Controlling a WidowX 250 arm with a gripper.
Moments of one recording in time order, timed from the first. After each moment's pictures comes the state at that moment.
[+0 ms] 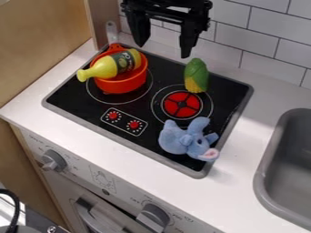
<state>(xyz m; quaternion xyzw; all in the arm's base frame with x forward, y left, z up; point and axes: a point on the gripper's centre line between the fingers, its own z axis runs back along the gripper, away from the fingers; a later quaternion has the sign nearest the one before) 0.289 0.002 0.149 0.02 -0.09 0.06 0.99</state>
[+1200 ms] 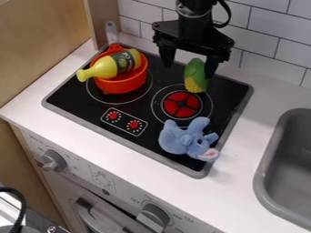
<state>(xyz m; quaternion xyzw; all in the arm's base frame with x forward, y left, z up) 0.337 -0.019 0.090 0.05 -0.17 0.08 0.98</state>
